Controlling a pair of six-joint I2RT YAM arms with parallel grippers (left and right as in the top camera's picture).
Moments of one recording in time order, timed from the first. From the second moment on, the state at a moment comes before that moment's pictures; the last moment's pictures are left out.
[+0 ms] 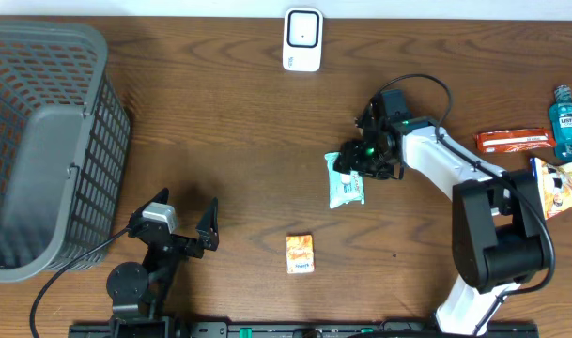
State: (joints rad) left arm 0.04 0.03 0.03 -0.11 0.34 -0.17; right arm 0.26 1.93 1.17 -0.60 -0.36 0.36
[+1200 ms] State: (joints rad) left arm 0.04 0.03 0.03 -0.11 0.34 -0.17; right arm 0.12 2.02 1.17 -0.33 -1.50 -0.39
